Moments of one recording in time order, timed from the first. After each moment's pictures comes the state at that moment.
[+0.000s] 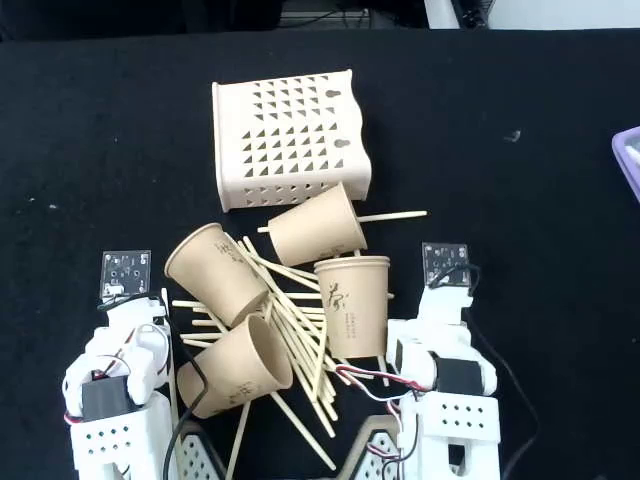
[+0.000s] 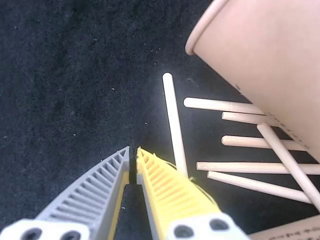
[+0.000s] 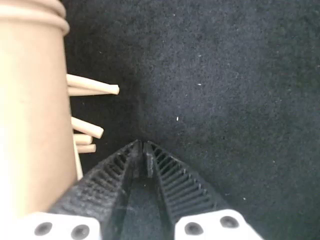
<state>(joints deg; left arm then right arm) -17.5 -104.2 96.1 72.7 -11.9 5.9 -84.0 97.2 59.8 0.6</state>
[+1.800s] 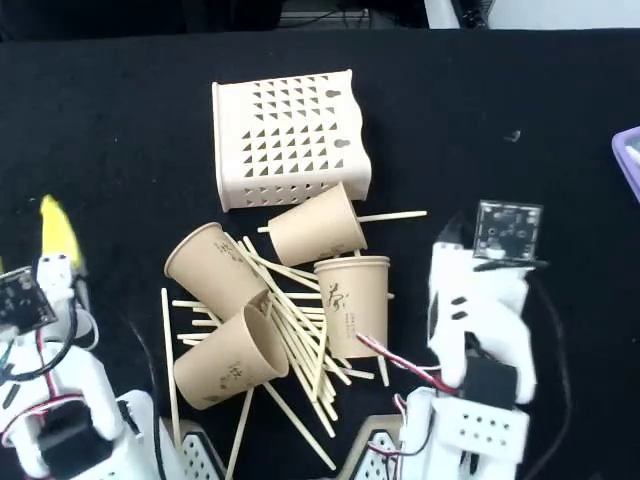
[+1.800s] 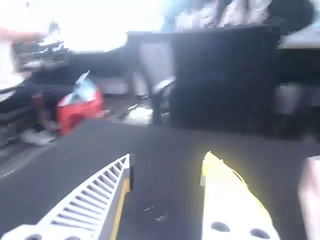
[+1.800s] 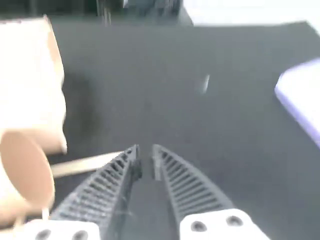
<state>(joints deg) -35.0 -102.5 65.8 43.9 -9.6 14.0 -84.0 75.9 42.7 7.4</state>
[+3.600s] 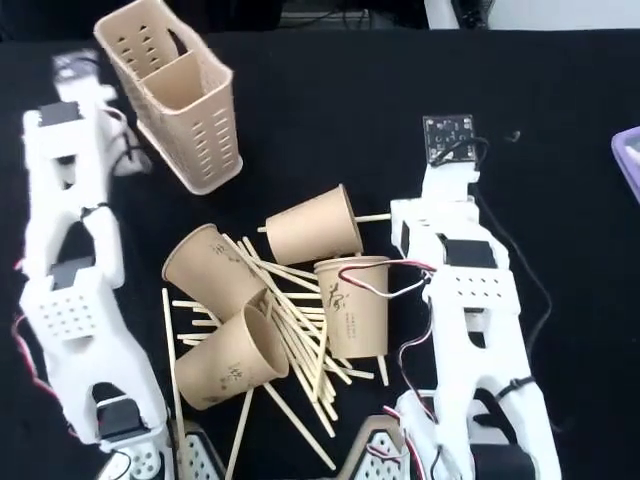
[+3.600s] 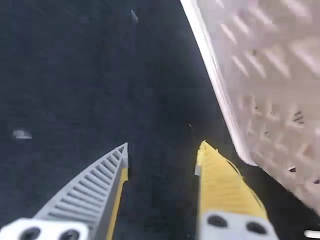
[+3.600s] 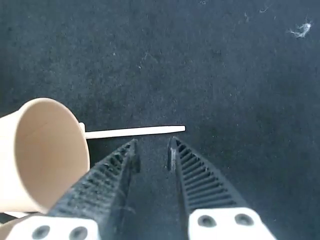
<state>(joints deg) -20.0 31.5 -31.0 74.7 -1.3 2.8 -32.0 52.8 36.8 4.4</state>
